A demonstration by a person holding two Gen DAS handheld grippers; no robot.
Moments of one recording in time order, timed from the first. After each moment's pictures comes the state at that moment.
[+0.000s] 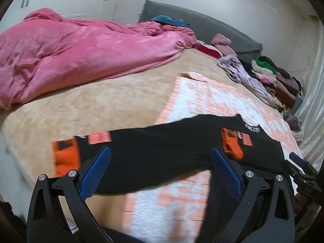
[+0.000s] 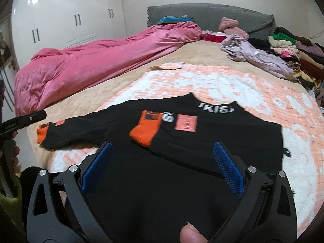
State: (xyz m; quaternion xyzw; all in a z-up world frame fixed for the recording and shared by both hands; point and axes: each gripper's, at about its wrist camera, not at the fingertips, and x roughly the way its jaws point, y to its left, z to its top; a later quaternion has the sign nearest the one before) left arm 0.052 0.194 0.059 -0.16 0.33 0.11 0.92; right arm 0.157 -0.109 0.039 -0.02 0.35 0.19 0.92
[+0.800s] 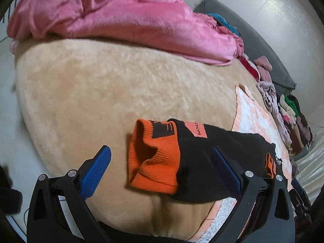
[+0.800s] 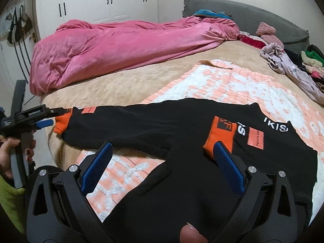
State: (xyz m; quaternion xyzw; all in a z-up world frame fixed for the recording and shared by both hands) left arm 0.022 0.337 -0.018 -0.33 0.37 0.18 0.85; right arm 0.165 0.011 0.027 -0.09 0.37 0.27 0.89
